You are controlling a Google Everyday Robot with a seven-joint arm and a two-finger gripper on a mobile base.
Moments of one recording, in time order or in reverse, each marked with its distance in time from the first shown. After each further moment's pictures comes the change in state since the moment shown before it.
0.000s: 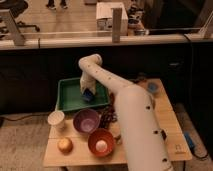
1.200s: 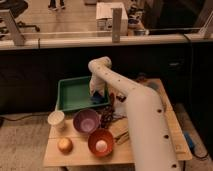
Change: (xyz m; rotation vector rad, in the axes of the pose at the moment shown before) arm 0.006 0.090 -0.004 -0.057 -0.012 0.059
